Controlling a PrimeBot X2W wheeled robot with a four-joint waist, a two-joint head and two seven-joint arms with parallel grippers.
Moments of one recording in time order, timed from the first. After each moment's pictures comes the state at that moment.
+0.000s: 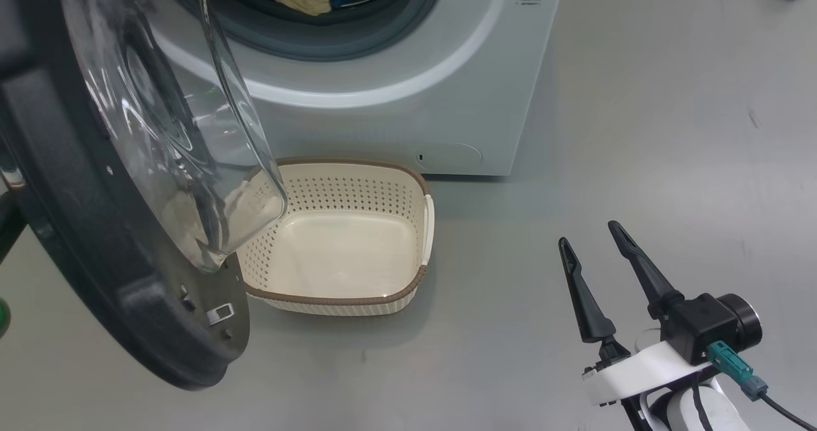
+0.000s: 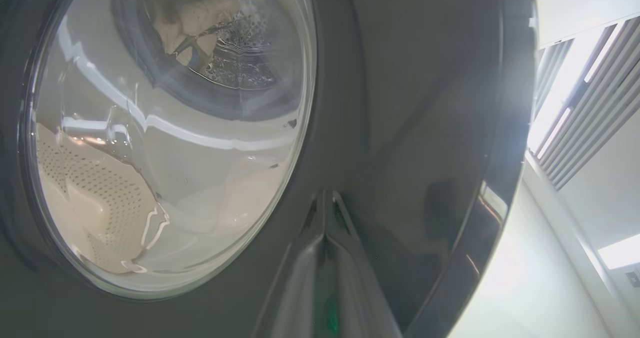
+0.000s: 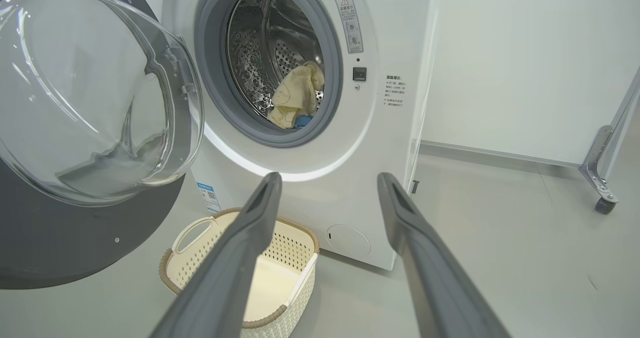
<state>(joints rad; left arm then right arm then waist) -0.21 0.48 0.18 -0.01 -1.96 -0.11 0.78 0.01 -0.13 0.28 -0.02 0.23 0.04 -0.22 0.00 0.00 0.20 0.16</state>
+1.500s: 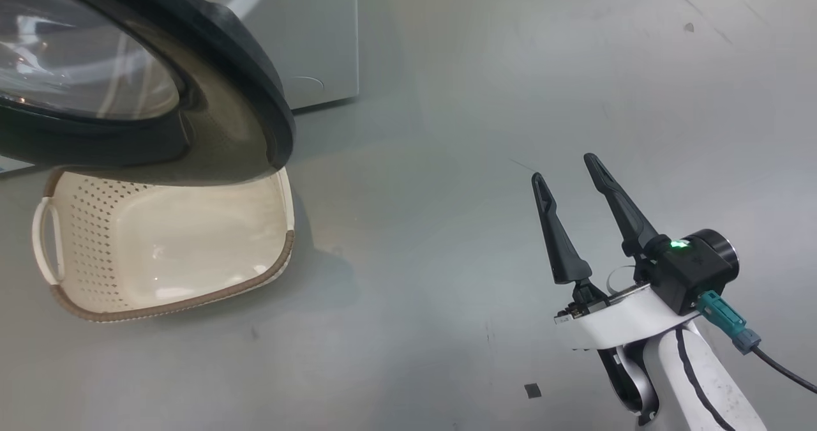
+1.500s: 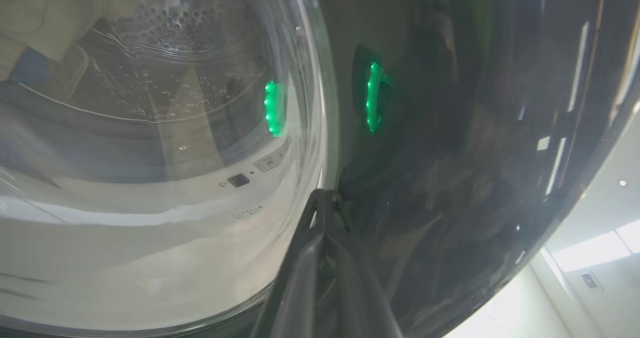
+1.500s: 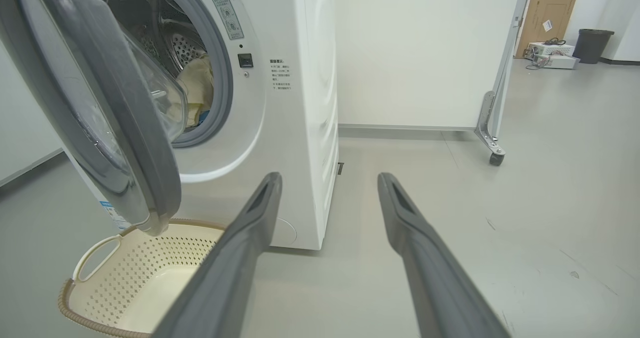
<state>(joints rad) -0.63 0.35 0.12 0.06 -1.77 -0.01 0.46 -0.15 -0.08 0.31 -0.02 0.24 0.06 -0.25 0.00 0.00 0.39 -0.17</state>
